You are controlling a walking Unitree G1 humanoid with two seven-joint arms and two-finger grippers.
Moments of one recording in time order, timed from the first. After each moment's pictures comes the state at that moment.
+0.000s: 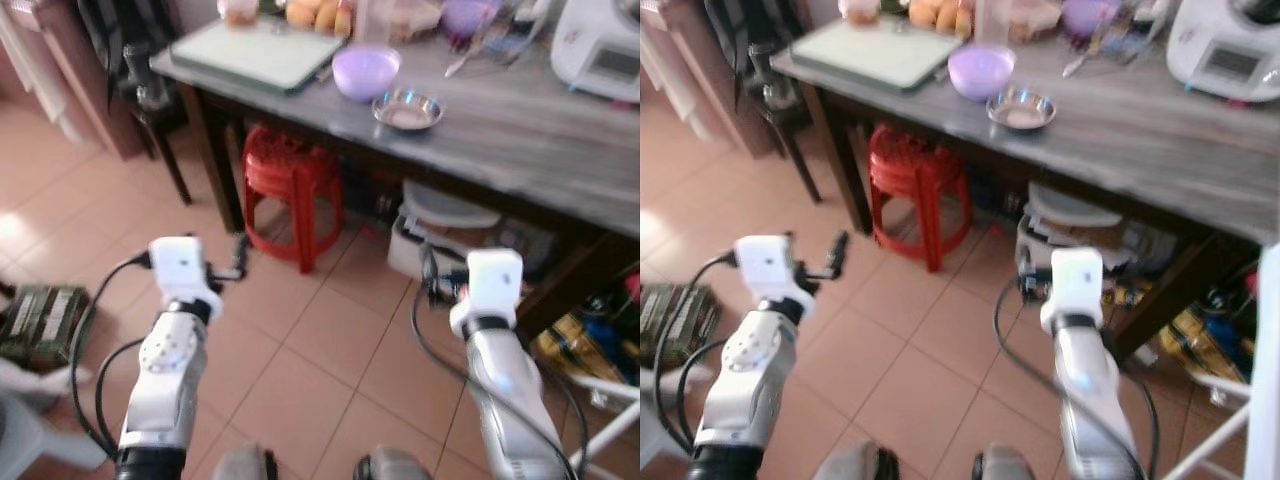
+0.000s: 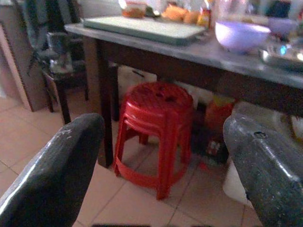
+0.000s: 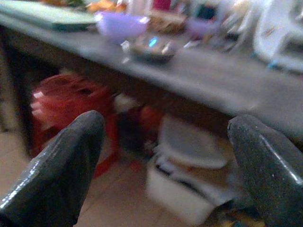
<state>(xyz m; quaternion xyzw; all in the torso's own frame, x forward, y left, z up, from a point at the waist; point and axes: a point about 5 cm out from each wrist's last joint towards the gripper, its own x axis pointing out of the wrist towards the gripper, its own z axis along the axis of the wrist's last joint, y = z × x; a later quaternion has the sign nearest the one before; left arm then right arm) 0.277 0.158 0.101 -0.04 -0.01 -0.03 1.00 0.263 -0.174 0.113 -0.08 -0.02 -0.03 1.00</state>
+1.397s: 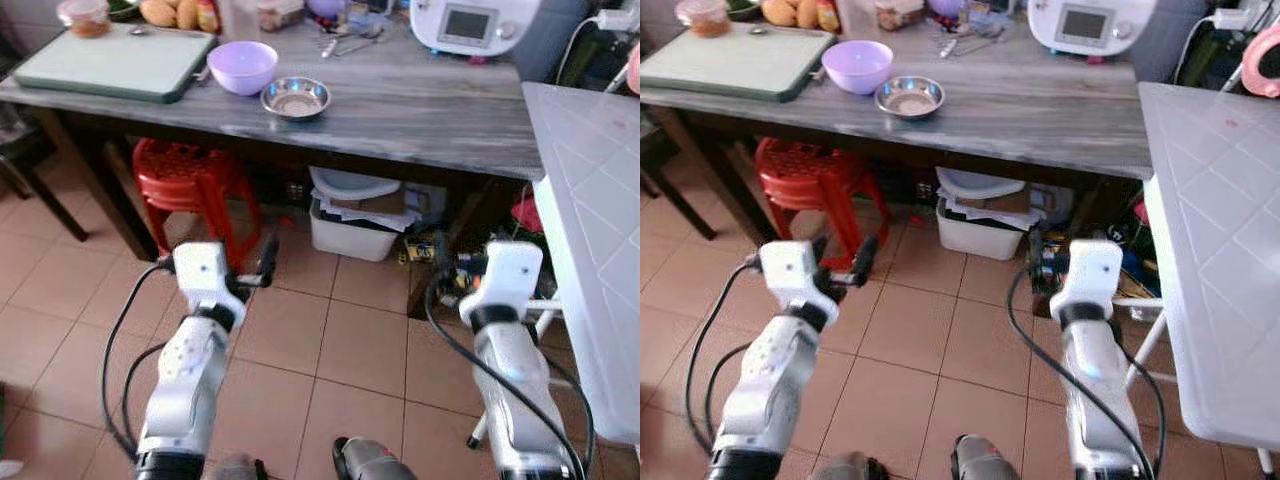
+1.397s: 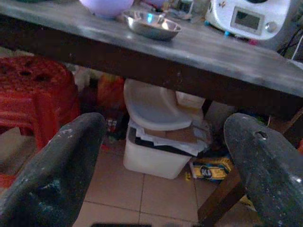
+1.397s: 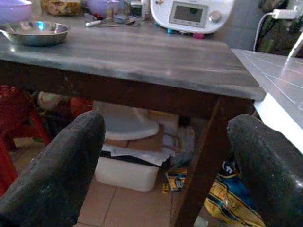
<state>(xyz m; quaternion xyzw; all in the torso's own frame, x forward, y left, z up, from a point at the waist) 0.267 0.132 0.095 -0.11 0.01 -0.10 0.99 0.257 -0.180 0.114 -0.03 -0.02 -0.04 1.00</state>
